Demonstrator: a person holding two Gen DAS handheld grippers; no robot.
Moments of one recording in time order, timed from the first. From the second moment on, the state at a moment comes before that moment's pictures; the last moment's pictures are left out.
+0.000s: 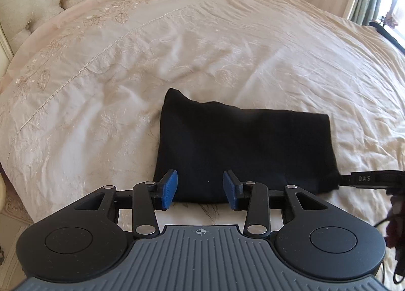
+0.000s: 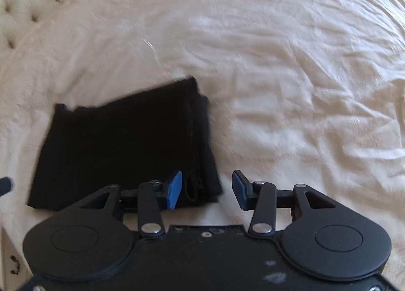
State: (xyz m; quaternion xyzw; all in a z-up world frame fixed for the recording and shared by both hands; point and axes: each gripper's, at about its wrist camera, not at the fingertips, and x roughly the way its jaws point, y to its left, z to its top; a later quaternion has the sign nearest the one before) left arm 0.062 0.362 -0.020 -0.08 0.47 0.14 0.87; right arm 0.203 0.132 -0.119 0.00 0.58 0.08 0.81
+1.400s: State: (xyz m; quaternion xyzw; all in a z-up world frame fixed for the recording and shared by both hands) left arm -0.033 0.216 0.062 -0.02 0.45 0.15 0.88; right arm -0.018 0.079 0.078 0.02 0.42 0.18 0.89
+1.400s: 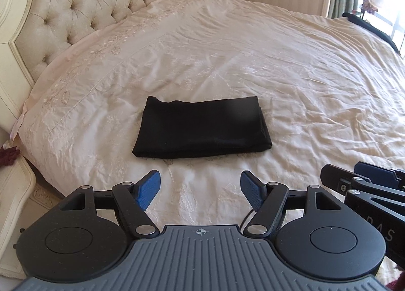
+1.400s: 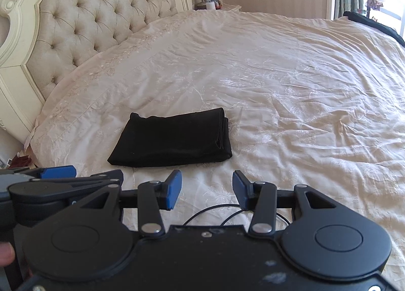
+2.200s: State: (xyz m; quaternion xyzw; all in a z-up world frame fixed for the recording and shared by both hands) left arm -0.031 0.231 0.057 -0.03 0.47 0.16 0.87; right arm -0.010 0.093 0.073 0.03 0.44 0.19 0.88
